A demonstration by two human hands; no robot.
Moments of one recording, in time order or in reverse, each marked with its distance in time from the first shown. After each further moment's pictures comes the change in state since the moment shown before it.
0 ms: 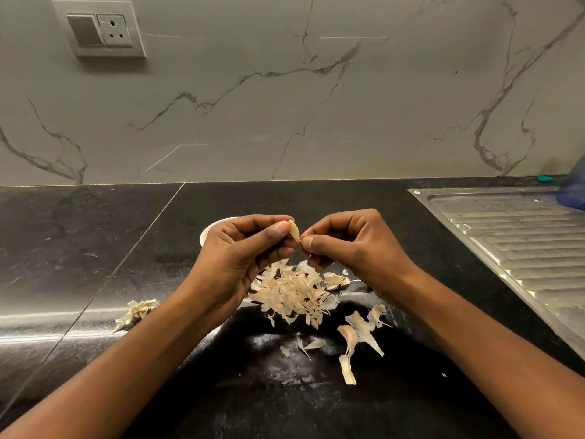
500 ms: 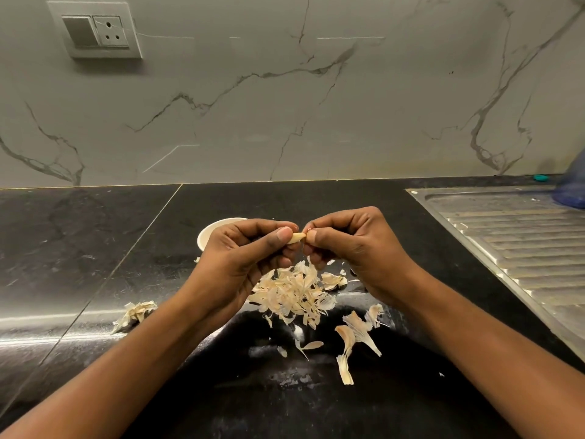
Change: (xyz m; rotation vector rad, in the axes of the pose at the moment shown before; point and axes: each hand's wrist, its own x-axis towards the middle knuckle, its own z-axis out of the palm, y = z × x) left_hand -0.001 -0.005 0.000 0.025 -0.080 0.032; right_hand 0.000 0.000 -0.001 0.145 0.010 -0.043
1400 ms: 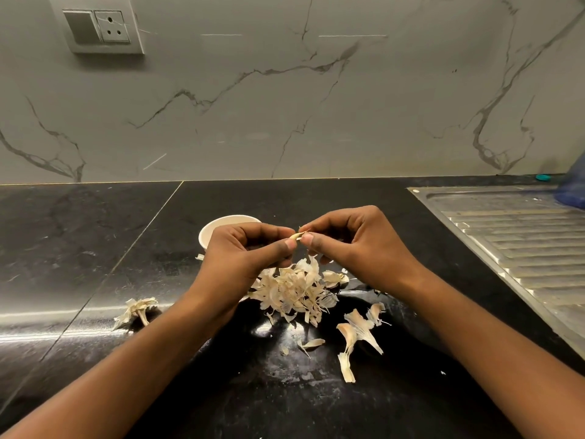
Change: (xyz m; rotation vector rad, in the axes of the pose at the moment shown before) left_hand 0.004 -0.011 -0.006 0.358 0.088 0.085; right_hand 0.004 0.010 -0.009 -0.436 0.001 -0.080
